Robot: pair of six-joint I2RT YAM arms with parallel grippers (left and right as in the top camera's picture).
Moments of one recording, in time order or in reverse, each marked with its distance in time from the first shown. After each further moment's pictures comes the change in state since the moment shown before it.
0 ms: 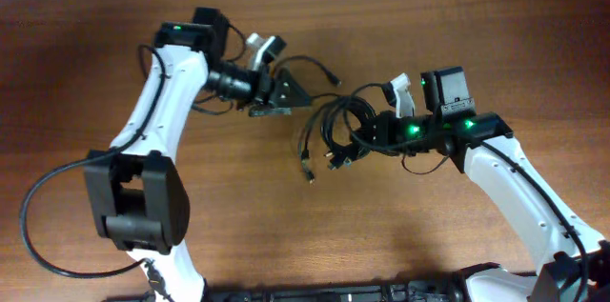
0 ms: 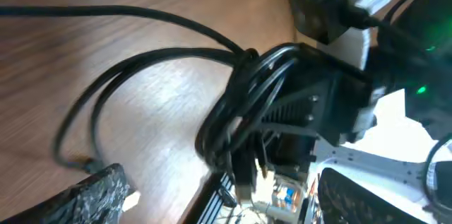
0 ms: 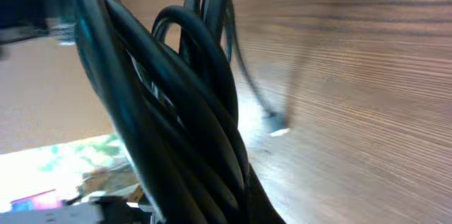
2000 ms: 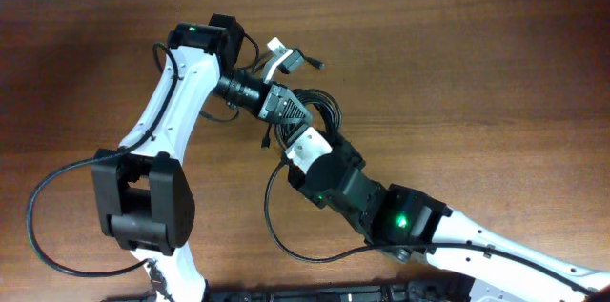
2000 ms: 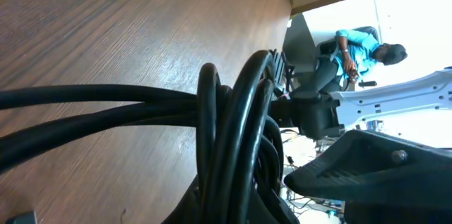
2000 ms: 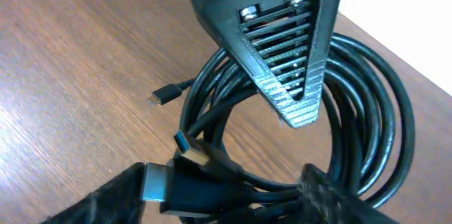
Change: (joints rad) left arm -0.042 0.000 -0.001 -0.117 0.016 0.389; right arm 0.806 -0.175 0.003 0.194 1.210 -0.475
